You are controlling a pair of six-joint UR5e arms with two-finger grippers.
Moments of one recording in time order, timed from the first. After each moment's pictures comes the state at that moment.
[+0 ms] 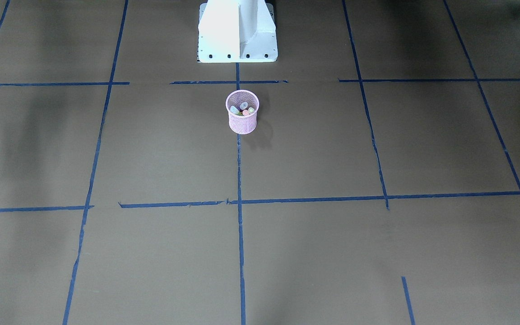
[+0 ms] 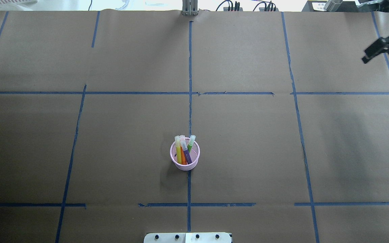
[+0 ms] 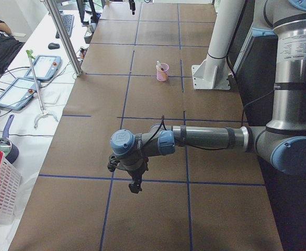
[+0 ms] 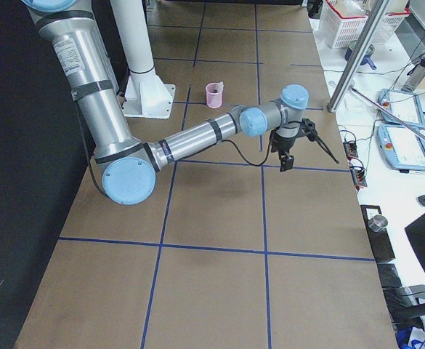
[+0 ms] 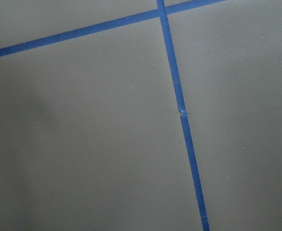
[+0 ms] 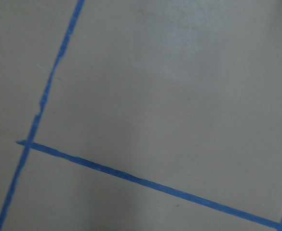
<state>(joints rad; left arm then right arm) -1.56 -1.52 -1.63 -1.38 -2.31 0.33 1.36 -1.29 1.52 -1.60 2.31 -0.03</state>
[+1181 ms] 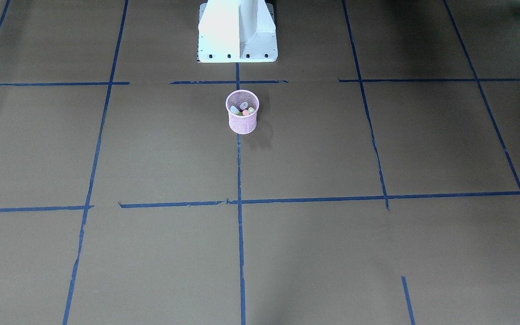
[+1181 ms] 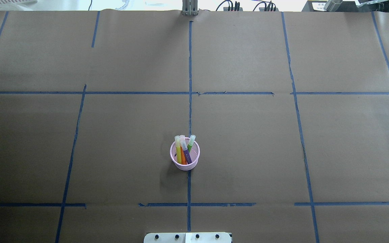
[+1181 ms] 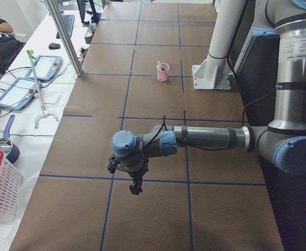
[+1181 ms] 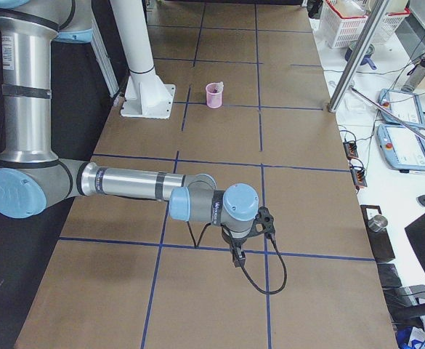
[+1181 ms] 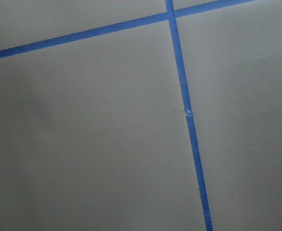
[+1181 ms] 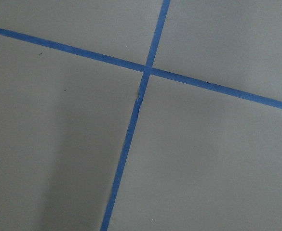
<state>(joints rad) -1.56 -1.52 -1.63 -1.38 -2.31 0.33 1.61 -1.66 1.62 -1.55 2.36 -0.30</state>
